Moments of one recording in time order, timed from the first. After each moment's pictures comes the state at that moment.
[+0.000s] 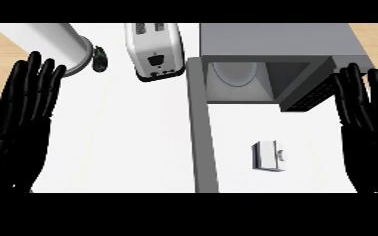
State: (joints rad) left arm -0.05 0.12 -0.02 -2.10 0.00 -0.03 0.00; right arm 0.02 -0.09 0.02 -2.10 -0.03 -0.02 0.00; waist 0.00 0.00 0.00
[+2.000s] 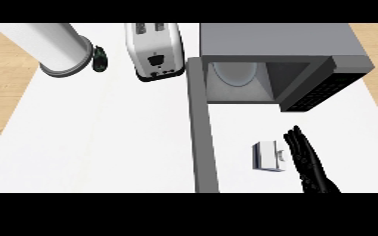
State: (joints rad) left arm 0.39 0.11 0.41 -2.33 0.44 -0.27 0.10; right arm 0.41 -0.11 0.30 -2.04 0.13 -0.04 -0.23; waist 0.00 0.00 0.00
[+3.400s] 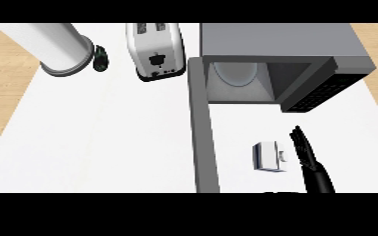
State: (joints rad) left arm 0.43 0.05 0.56 -2.32 0.53 -0.43 0.12; right arm 0.15 -0.13 0.00 -1.19 0.07 0.03 -0.73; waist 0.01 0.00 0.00
